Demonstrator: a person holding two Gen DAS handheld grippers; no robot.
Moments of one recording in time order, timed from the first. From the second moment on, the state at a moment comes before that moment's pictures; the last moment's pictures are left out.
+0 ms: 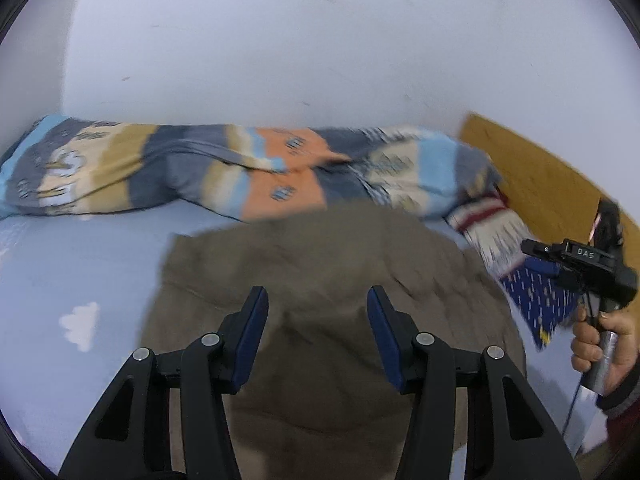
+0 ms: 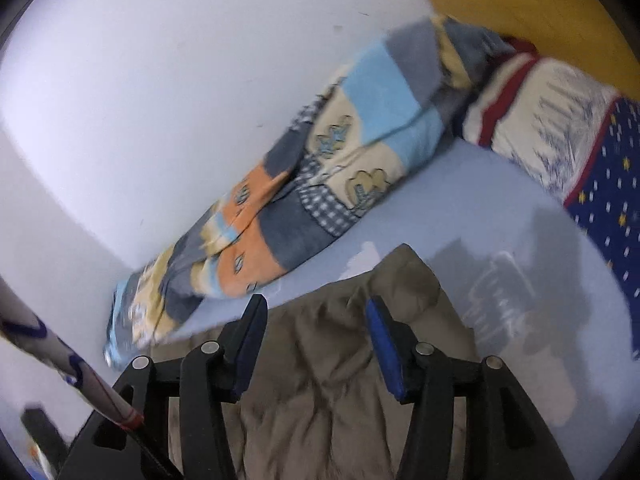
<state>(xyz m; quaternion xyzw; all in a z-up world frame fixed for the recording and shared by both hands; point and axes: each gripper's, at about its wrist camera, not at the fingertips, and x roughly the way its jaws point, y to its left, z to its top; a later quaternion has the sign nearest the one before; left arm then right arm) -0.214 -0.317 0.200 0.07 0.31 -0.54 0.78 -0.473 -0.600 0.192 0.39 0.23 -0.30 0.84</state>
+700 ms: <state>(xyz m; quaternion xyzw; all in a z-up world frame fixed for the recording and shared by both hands) -0.204 -0.429 0.072 0.16 0.37 -0.49 0.77 -0.386 -0.567 0.046 0.27 0.39 -0.29 0.83</state>
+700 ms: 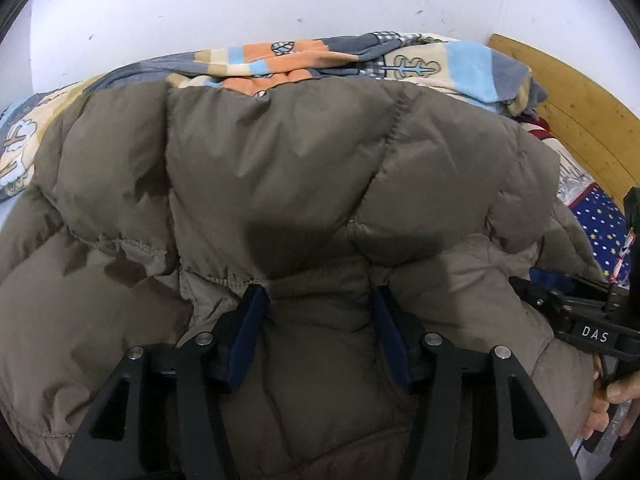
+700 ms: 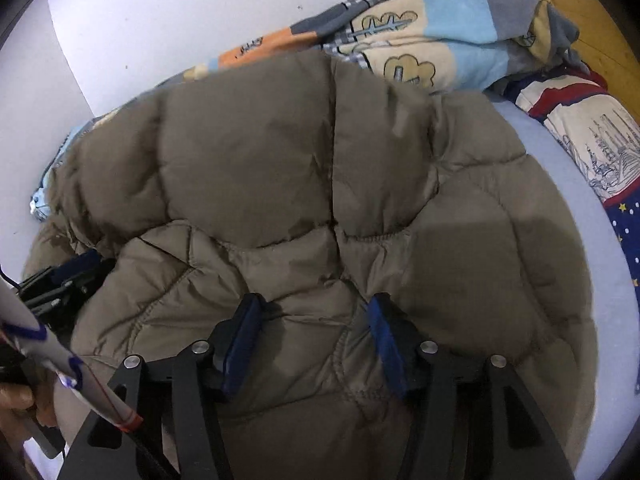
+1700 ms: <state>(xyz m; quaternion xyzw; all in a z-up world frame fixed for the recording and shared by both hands) -0.237 -0.259 0.116 0.17 0.38 -0.39 0.82 -0.481 -0.443 0.135 0.26 0.36 -0.33 0.83</state>
